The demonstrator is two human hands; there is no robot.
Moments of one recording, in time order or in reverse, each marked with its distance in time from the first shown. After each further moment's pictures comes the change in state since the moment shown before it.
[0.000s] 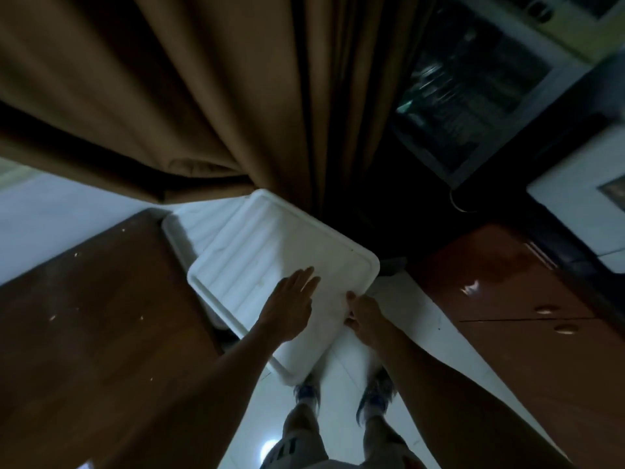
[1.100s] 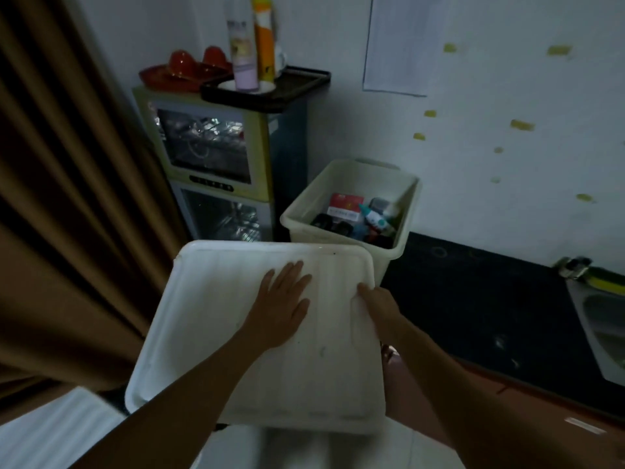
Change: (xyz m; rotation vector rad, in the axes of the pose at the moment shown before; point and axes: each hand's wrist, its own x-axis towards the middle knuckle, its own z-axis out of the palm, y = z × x) left_hand 0.181 0.408 -0.101 0.276 0.315 0.564; right_hand -0.195 -0.195 -0.411 0.139 0.315 -0.532
